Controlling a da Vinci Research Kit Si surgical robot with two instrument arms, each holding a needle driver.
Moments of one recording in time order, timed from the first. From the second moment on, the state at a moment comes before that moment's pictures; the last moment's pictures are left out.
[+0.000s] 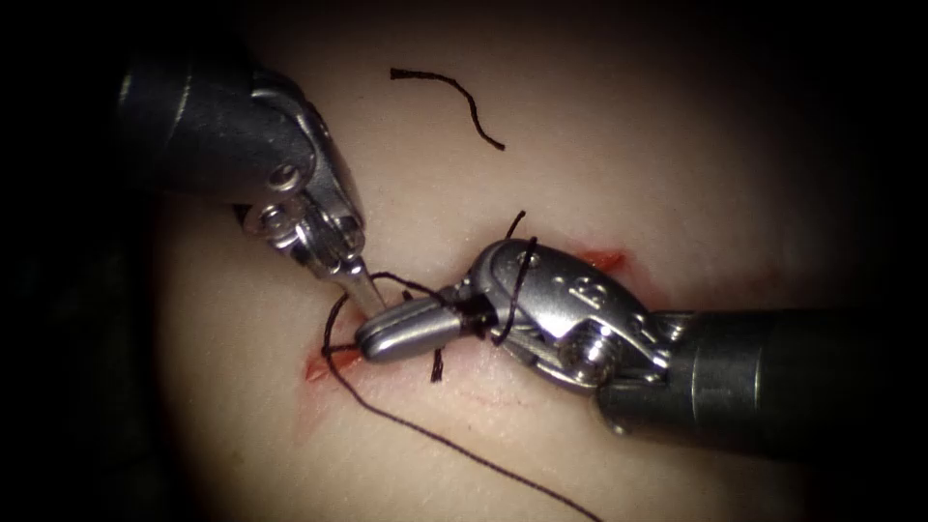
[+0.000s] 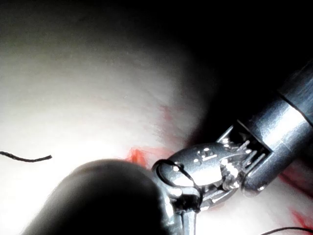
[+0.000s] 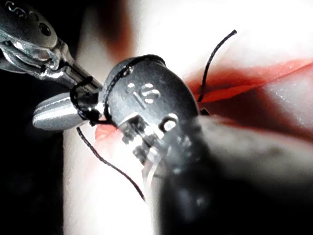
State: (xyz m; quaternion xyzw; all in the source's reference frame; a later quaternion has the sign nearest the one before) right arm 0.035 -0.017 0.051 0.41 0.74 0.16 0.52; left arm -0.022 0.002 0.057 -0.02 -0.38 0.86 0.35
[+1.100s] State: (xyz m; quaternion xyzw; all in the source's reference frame) right arm 0.033 -0.017 0.051 0.21 0.75 0.37 0.51; left arm -0.022 -0.001 0.059 -0.02 -0.43 0.79 0.43
